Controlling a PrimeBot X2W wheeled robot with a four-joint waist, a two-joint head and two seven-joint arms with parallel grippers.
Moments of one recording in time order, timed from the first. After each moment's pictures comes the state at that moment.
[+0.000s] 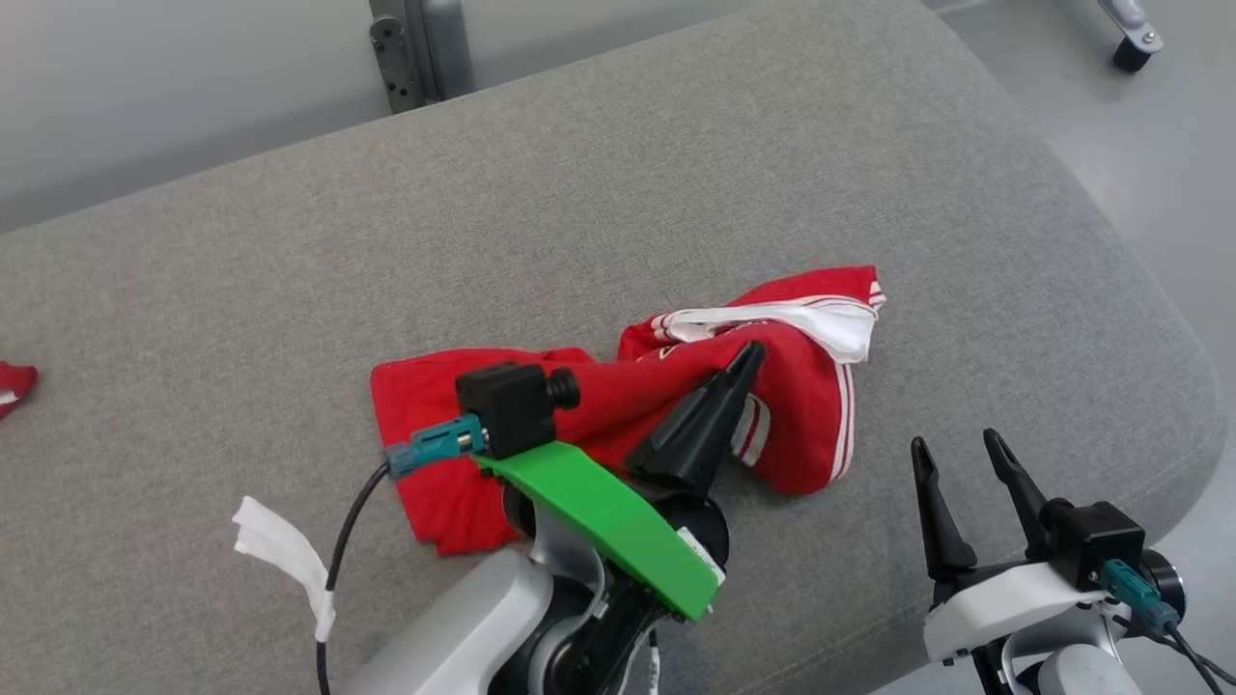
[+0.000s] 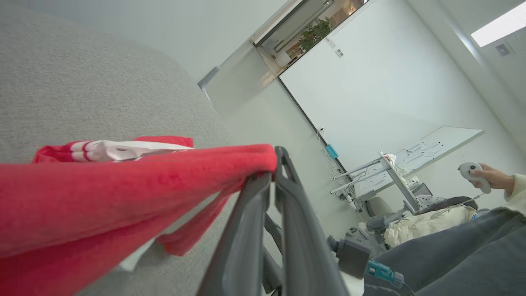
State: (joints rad) left arm -0.44 0.16 -0.86 -0.11 -1.21 0.16 -0.06; right arm -0.04 -0.05 0.01 0.23 0.13 0.13 -0.26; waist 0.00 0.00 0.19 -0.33
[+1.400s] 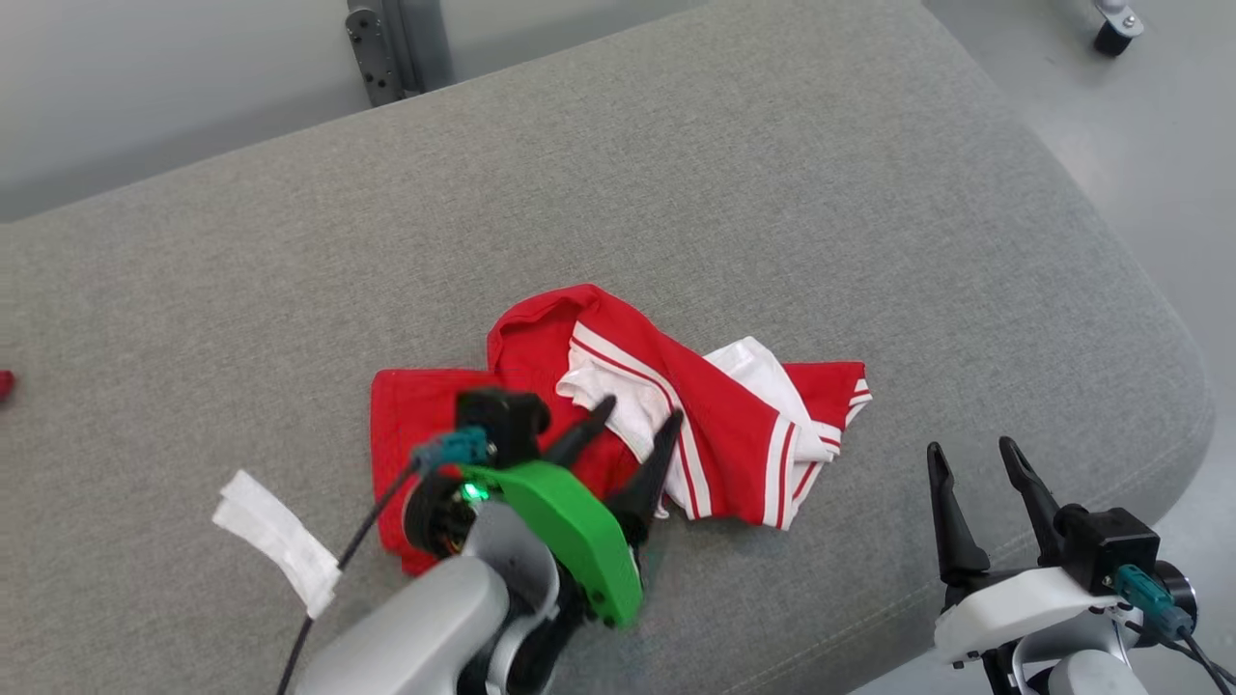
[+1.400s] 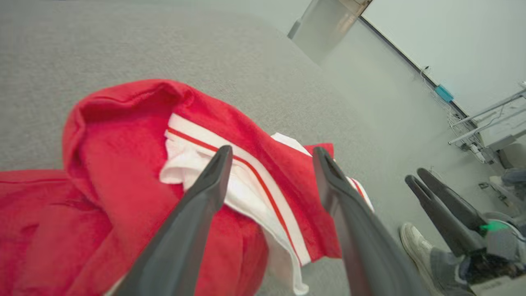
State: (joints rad) left arm -0.54 0.27 -0.96 0.19 -1.05 0.20 -0.03; right arm -0.03 -0.05 -0.02 0.24 0.14 0.13 -0.26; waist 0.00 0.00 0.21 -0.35
